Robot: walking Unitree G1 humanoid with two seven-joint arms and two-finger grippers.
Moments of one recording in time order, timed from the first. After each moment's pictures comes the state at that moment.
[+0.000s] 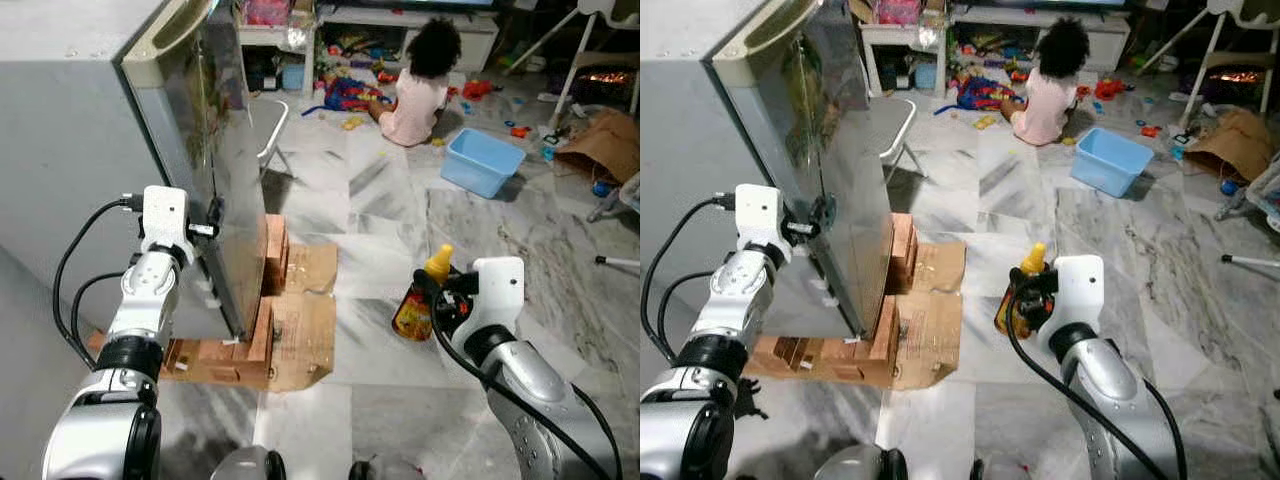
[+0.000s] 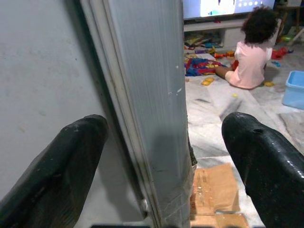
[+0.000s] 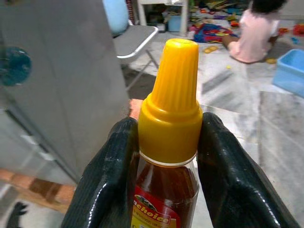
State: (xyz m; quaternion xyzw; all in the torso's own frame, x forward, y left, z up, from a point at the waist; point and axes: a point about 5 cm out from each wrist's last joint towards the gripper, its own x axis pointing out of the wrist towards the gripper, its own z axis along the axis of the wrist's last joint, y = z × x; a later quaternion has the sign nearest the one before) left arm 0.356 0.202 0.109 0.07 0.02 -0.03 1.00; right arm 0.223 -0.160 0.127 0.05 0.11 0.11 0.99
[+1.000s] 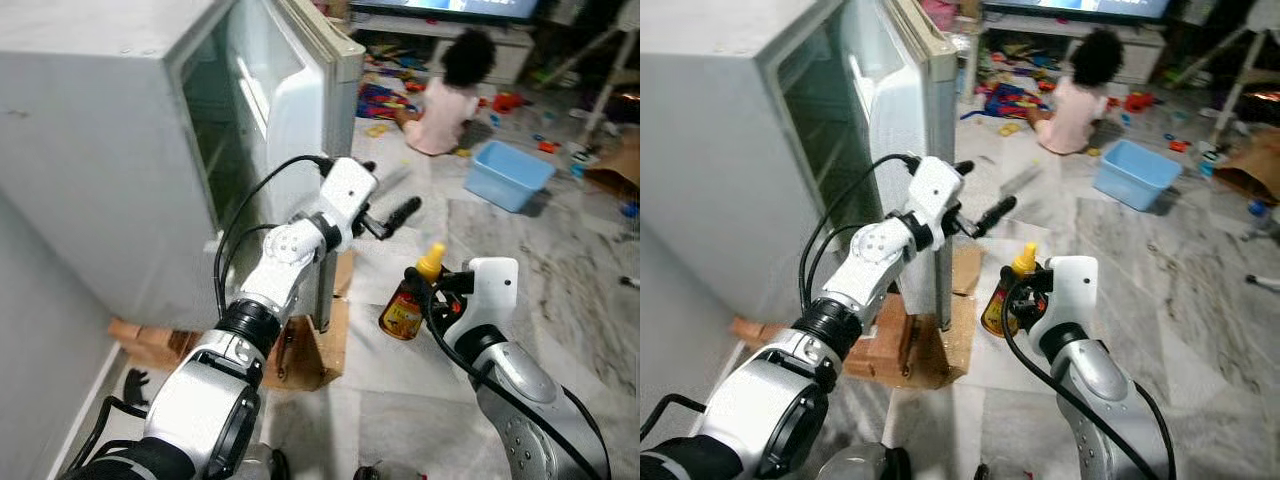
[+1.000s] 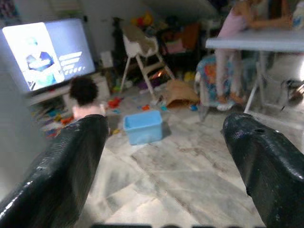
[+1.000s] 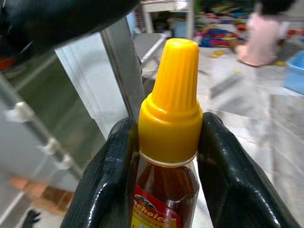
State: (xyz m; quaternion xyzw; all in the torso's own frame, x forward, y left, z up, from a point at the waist) left arm 0.352 0.024 0.147 0.08 -0.07 -0.38 0.92; right arm 0.225 -0.157 0.127 0.07 0.11 0.10 0.99
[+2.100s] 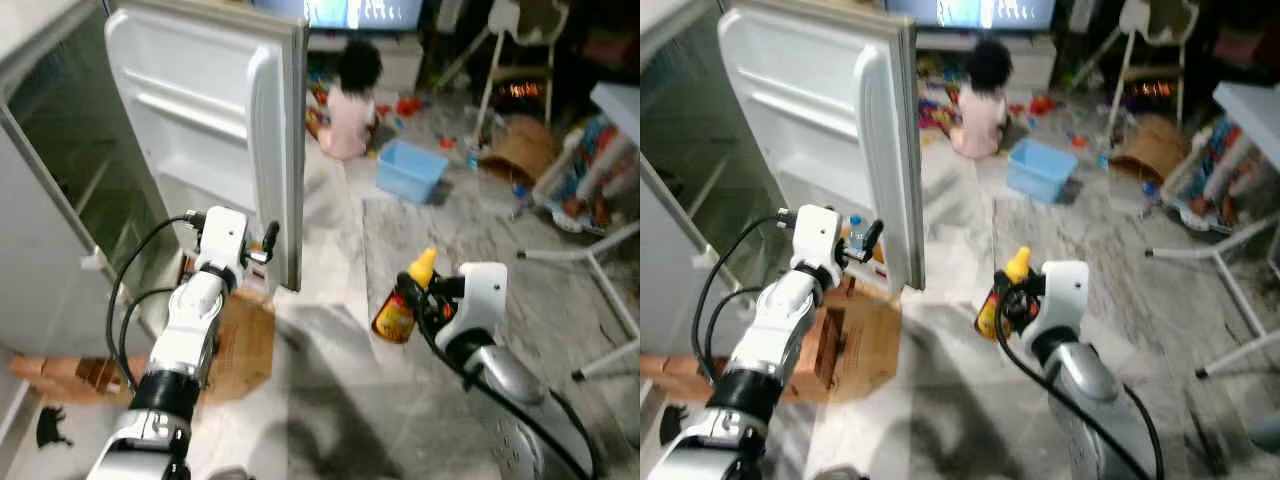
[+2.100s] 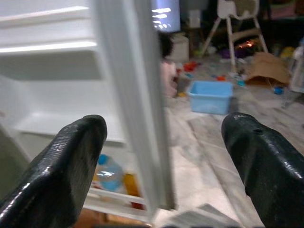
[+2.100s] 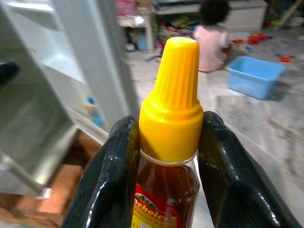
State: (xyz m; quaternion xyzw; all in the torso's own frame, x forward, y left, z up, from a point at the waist) left arm 0.329 0.123 0.099 0.07 0.02 -0.13 0.99; right arm 0.229 -0.156 0.121 0.06 0.11 0.10 0.99
